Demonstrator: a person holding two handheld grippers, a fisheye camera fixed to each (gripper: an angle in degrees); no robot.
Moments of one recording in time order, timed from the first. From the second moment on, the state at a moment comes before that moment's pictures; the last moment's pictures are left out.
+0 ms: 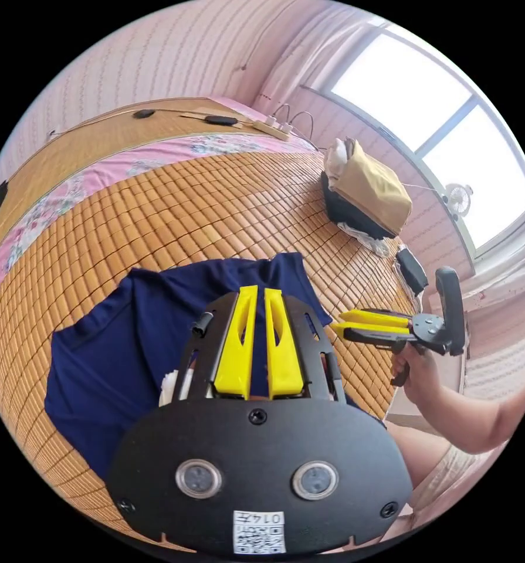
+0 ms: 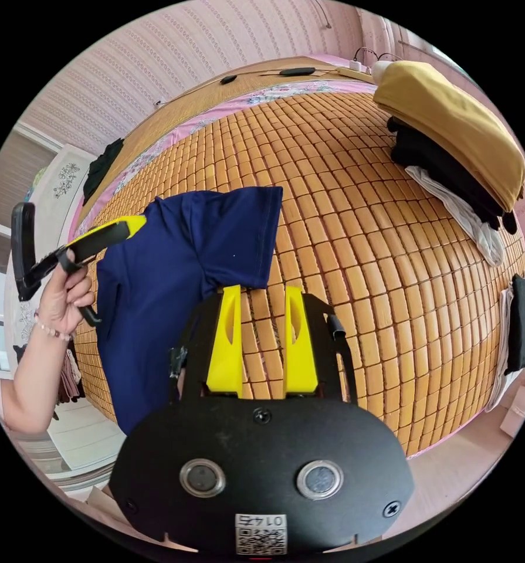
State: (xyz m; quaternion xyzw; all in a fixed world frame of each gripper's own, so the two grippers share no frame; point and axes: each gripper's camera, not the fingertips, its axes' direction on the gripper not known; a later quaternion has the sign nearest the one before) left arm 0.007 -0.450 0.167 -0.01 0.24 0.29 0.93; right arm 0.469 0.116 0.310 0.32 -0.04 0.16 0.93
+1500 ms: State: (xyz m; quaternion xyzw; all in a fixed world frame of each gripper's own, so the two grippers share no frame) left arm -0.158 -0.420 0.139 -0.02 0.19 0.09 0.98; right arm 0.509 0.128 0.359 0.34 -0.05 -0.10 0.93
